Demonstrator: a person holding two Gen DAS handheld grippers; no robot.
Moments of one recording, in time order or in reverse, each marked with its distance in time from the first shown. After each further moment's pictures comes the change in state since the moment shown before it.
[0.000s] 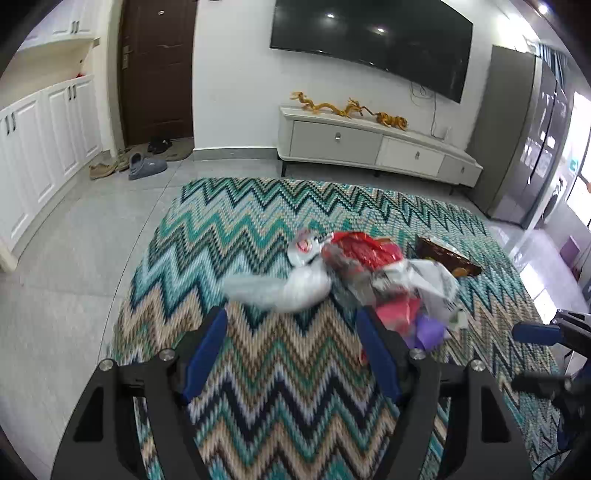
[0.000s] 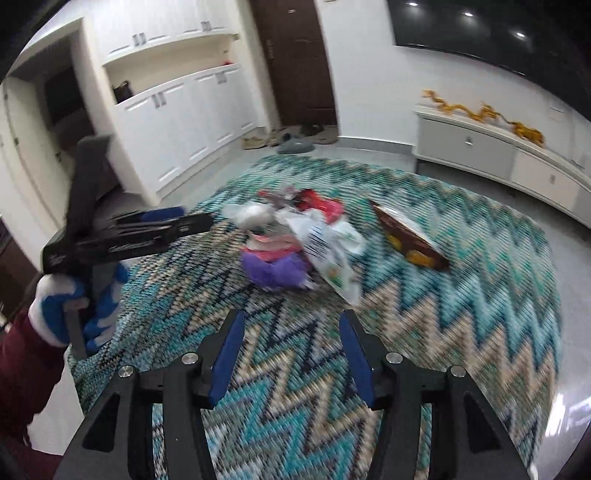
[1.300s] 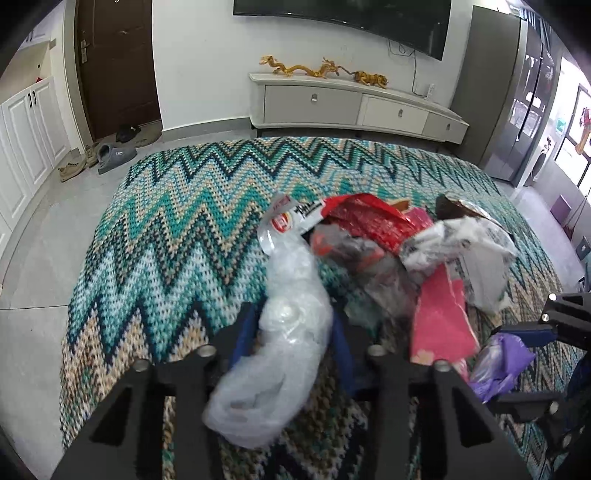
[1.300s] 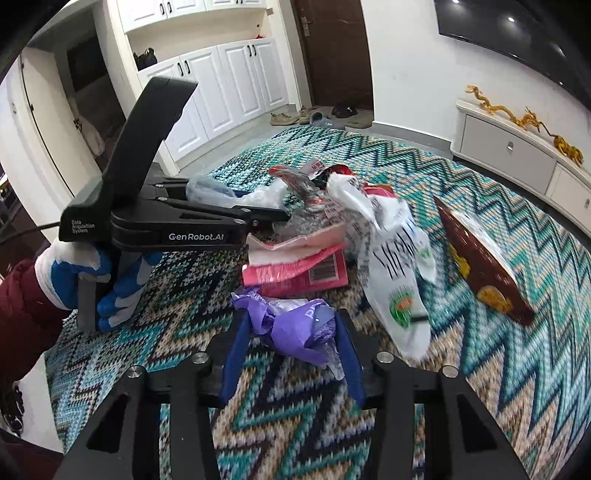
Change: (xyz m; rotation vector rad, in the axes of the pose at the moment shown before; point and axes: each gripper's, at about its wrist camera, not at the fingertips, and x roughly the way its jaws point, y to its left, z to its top) left arm 0.076 -0.004 -0.006 0.093 0.126 -0.067; right arm 0.079 -0.006 0.009 -0.087 0.083 0.060
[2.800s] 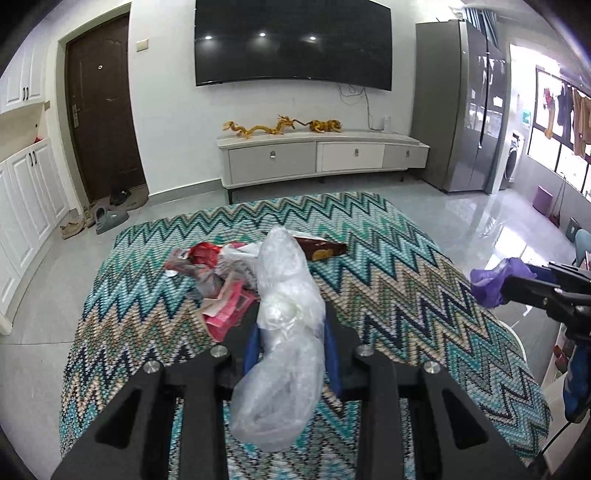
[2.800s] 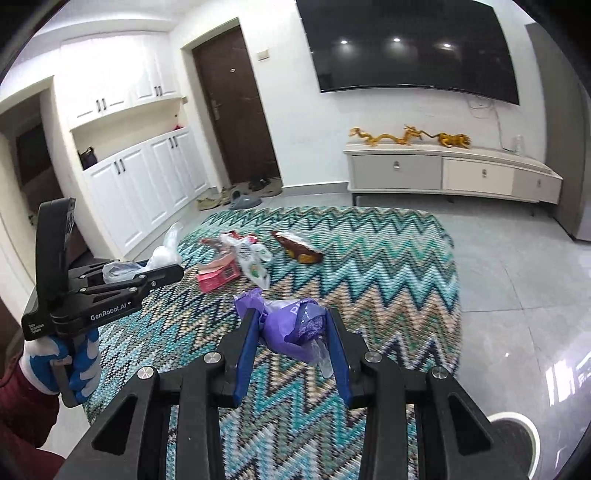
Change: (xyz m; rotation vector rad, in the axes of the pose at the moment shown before) left arm -0.137 -0.160 -0.039 0.128 -0.210 0.000; right arm -0.216 -0.023 -0.109 0.270 -0.317 -0.236
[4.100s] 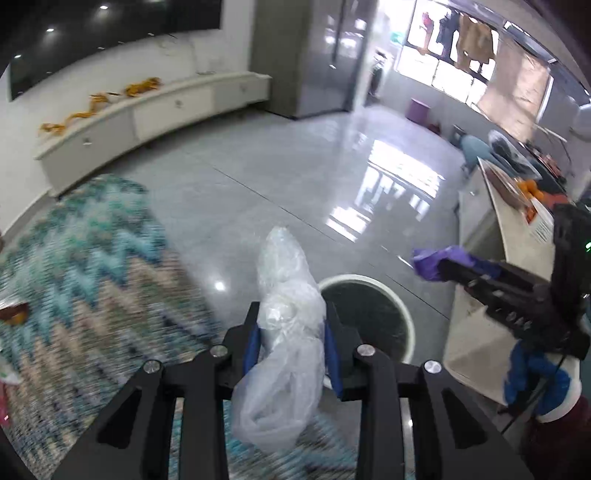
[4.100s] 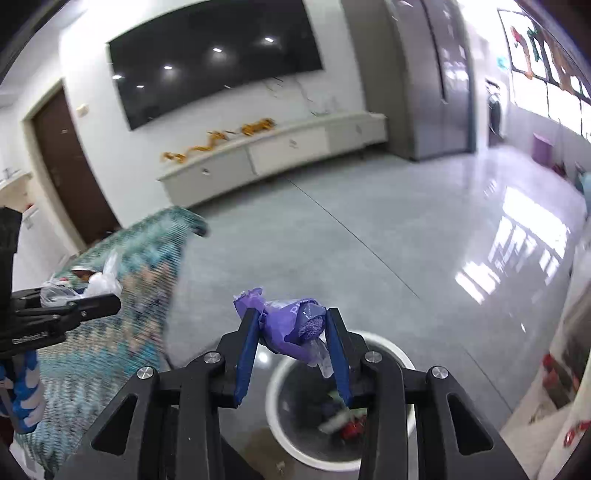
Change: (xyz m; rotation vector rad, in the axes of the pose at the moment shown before) left arm 0.087 -0.300 0.021 0.321 0.255 -0.501; right arm -0.140 -0.212 -0.117 0.427 -0.043 -0.522
